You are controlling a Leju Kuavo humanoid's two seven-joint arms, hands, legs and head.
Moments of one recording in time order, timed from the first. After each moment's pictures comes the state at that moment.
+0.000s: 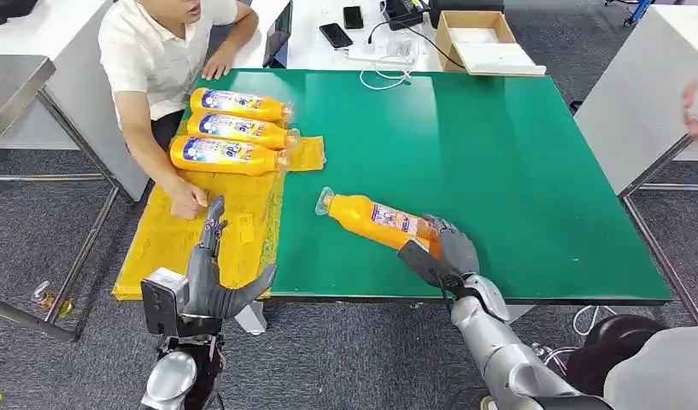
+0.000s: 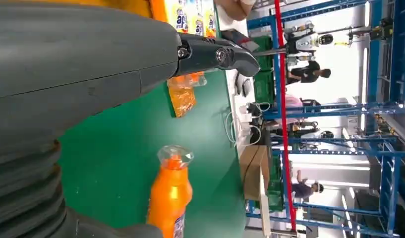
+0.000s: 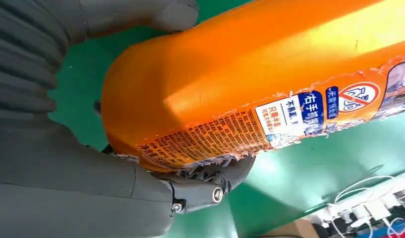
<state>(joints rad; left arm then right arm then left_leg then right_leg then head) -0.01 -0.13 -0.47 -1.56 0.14 0.18 -0.37 -0.56 0.00 -0.03 -0.36 0.73 -0.20 -0.39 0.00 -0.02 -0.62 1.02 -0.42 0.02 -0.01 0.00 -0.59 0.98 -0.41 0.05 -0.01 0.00</state>
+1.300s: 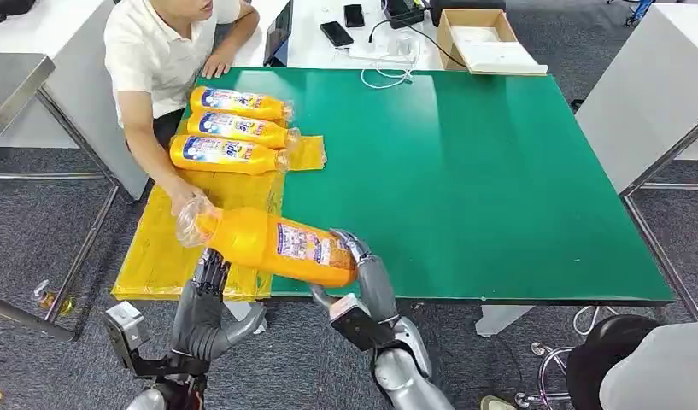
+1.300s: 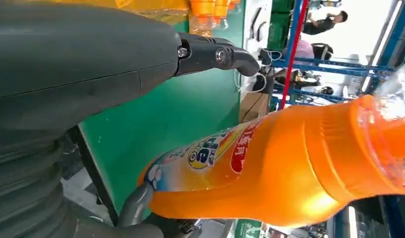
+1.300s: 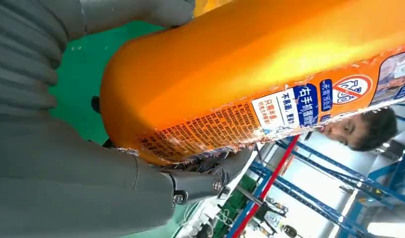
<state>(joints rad) 0.16 -0.10 -0.42 -1.69 0.39 -0.09 -0.35 -0.15 0.21 0.36 -1.03 0.33 -0.20 -0.56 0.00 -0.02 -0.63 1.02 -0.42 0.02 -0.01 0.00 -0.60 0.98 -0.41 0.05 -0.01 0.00</state>
